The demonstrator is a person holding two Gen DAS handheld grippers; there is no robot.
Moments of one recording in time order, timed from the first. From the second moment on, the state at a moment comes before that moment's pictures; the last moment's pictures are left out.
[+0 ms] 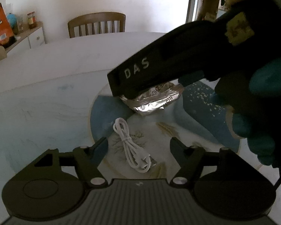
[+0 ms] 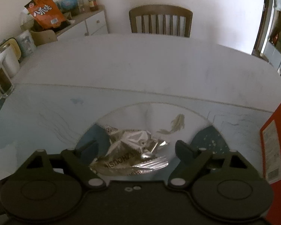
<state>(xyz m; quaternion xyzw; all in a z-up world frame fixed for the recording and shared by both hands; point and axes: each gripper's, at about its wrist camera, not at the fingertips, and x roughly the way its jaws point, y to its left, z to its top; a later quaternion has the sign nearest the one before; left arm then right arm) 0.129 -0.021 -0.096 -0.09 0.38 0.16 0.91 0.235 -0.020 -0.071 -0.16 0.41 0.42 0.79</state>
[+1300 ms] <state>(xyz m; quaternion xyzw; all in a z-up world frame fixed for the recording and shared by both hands) 0.128 -0.010 -0.088 -0.12 0.36 0.17 0.91 0.238 -0.057 -0.065 -0.12 0.44 0.40 0.80</state>
